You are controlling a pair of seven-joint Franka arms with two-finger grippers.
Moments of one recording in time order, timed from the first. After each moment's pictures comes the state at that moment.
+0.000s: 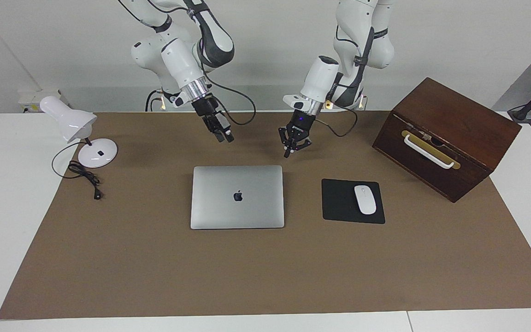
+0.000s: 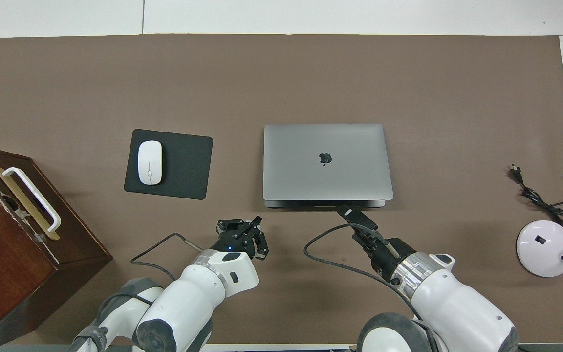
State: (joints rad) left arm -0.77 0.00 -0.03 -2.70 -0.18 3.40 0.00; right arm 0.68 -0.30 0.01 -2.68 1.30 3.12 0.32
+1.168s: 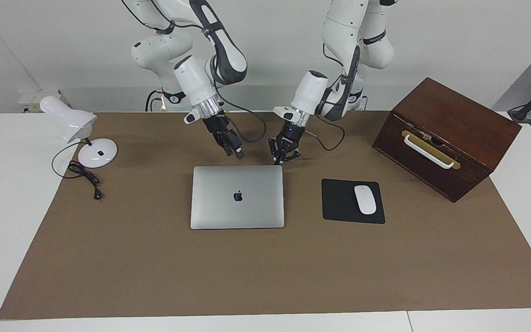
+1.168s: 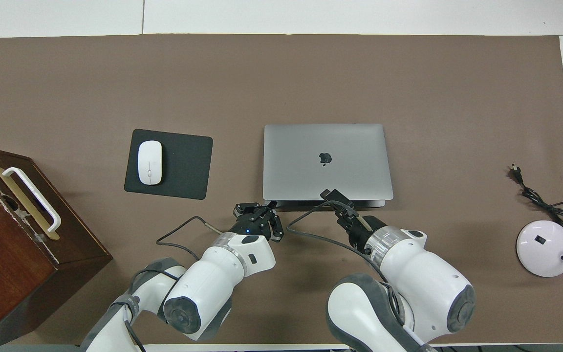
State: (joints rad) left arm -0.76 0.19 -0.02 -2.55 -0.15 3.49 0.00; right arm 0.68 -0.07 0.01 -2.53 1.30 3.12 0.32
